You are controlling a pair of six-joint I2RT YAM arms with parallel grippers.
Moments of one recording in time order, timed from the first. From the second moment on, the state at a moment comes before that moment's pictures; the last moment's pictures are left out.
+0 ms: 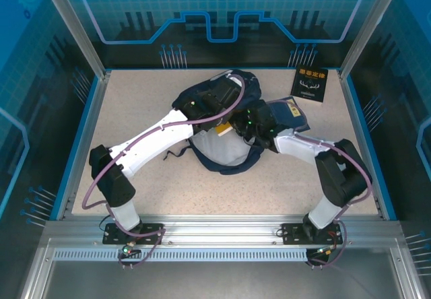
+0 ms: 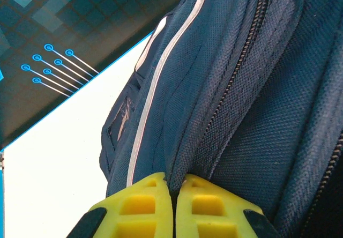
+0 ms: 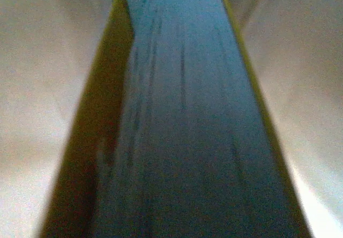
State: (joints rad) left arm -0.80 1.75 1.76 -0.80 -0.57 0.00; right arm 0.53 1.68 0.99 0.08 -0.14 1.29
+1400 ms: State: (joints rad) left arm -0.73 1.60 1.30 -0.76 -0.69 -0.31; right arm 0.21 1.27 0.91 -0.51 -0.26 0.76
